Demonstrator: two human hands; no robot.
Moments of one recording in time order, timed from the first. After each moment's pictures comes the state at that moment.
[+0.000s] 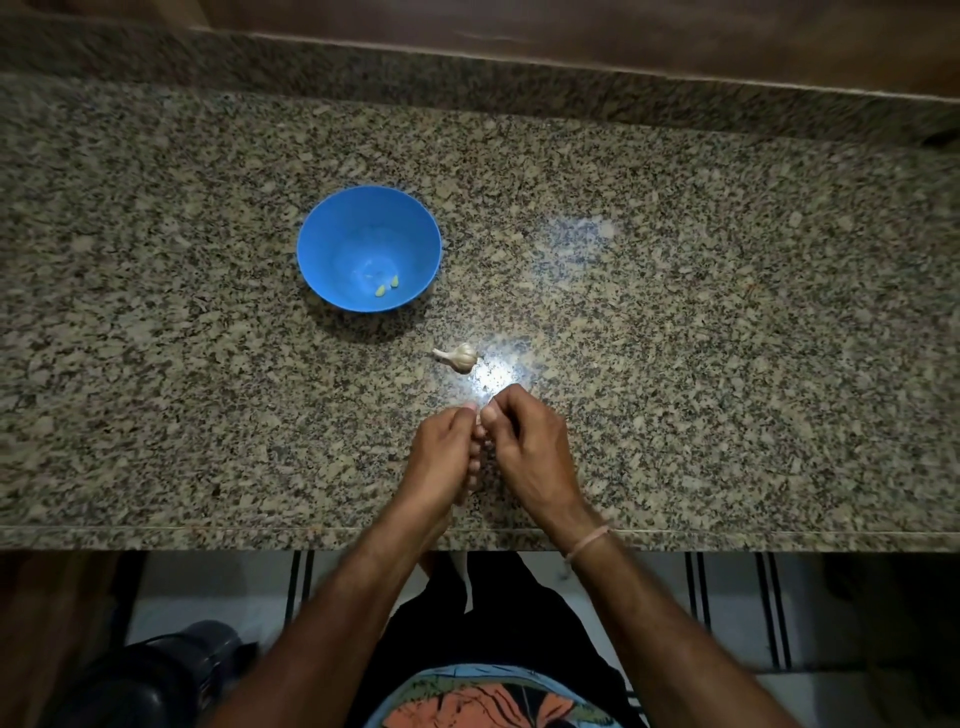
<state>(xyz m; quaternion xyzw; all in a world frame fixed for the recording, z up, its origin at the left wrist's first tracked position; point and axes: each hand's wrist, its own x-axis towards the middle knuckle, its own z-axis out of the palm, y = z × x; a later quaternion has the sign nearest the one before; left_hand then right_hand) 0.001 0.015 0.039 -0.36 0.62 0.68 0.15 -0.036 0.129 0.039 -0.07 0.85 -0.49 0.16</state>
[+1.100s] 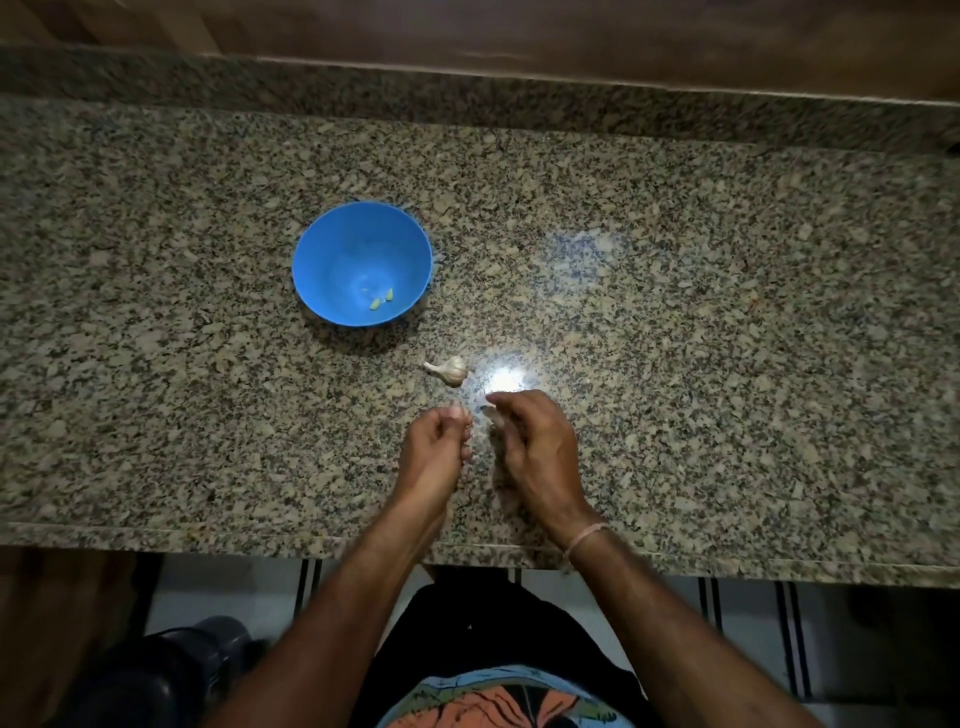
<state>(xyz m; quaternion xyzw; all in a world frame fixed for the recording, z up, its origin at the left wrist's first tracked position) -0.017 0.028 0.031 -0.41 0.60 0.68 0.09 -0.061 0.156 0.009 -0.12 0.88 -0.45 0.10</state>
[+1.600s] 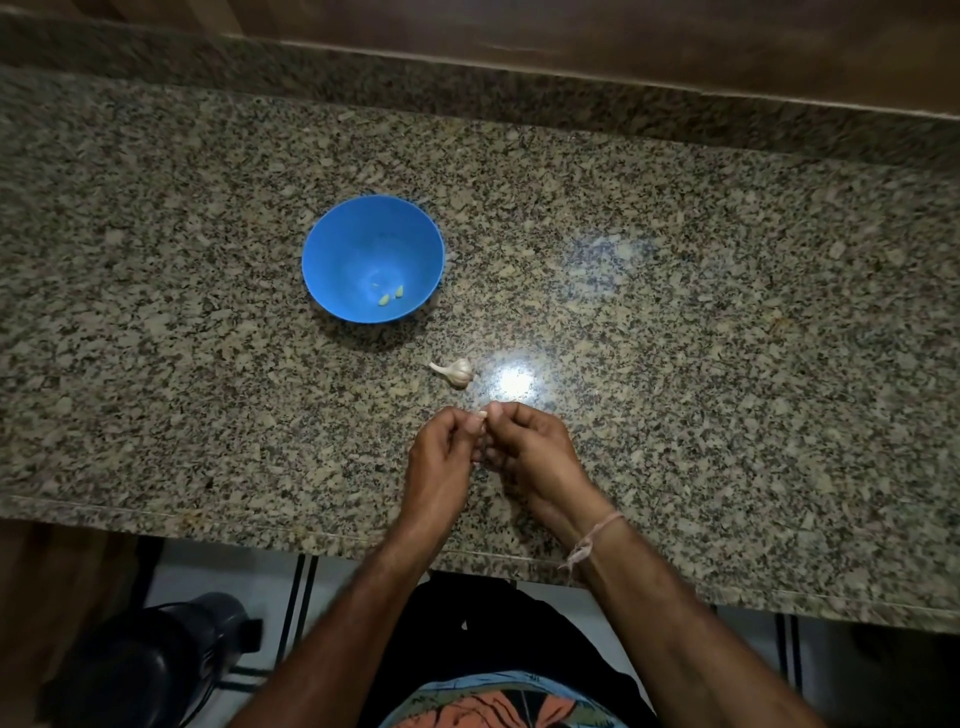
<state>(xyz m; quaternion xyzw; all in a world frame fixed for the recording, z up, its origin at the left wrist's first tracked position) -0.011 0.038 0.017 -0.36 0.68 0.63 0.04 -0.077 0.149 0.029 0.17 0.52 -0.73 0.41</state>
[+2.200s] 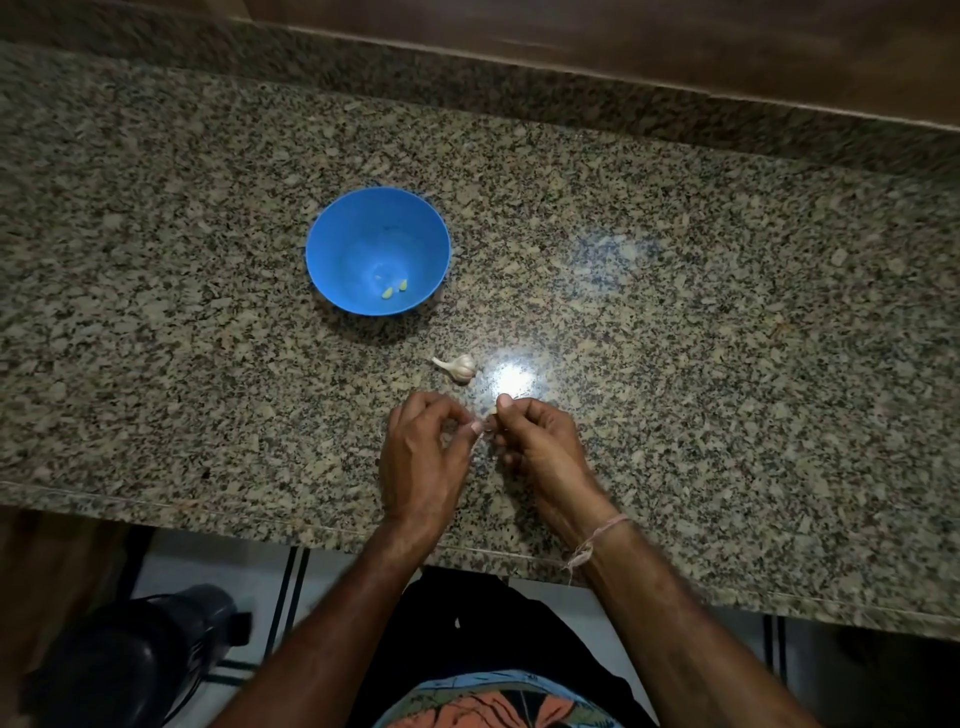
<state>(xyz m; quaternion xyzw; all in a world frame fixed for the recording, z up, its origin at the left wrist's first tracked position) -0.006 0.027 0.017 -0.31 0.87 0.38 -0.04 -0.077 0.154 0.030 0.13 0.63 -0.67 0.38</state>
